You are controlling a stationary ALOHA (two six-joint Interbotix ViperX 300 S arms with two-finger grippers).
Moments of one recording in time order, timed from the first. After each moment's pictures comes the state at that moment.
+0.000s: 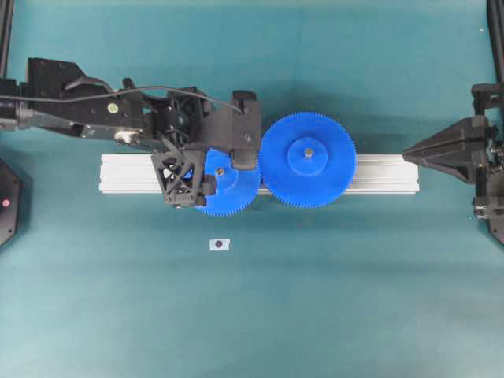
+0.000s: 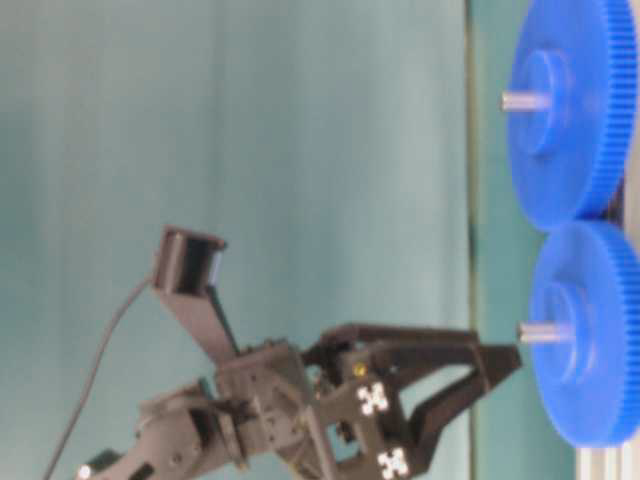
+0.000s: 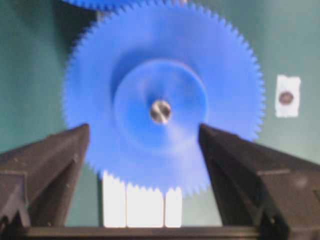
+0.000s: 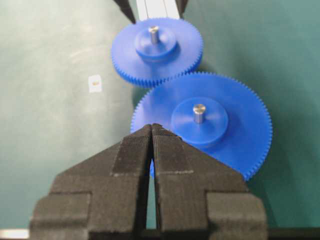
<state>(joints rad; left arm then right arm) 0.11 0.02 0.41 0.02 0.64 0.12 -0.09 -0.97 1.16 0.03 0.19 0.11</state>
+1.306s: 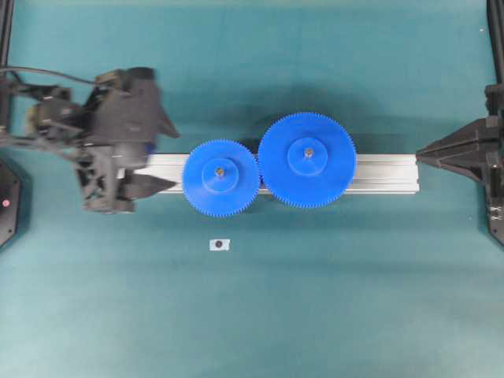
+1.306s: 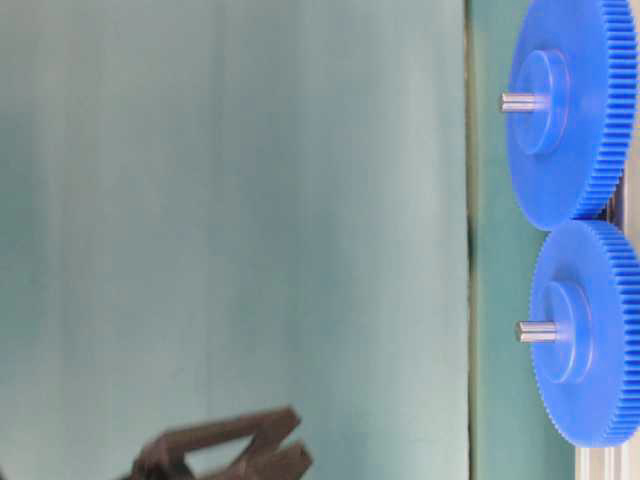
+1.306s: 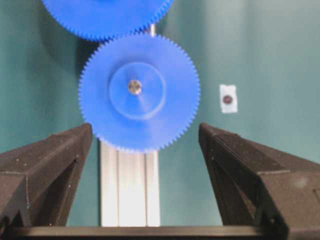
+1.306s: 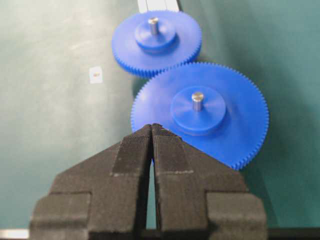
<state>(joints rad) 0.05 -0.44 0.61 0.02 0.55 0.11 -0.09 -1.06 1.17 0.03 0.27 0.11</state>
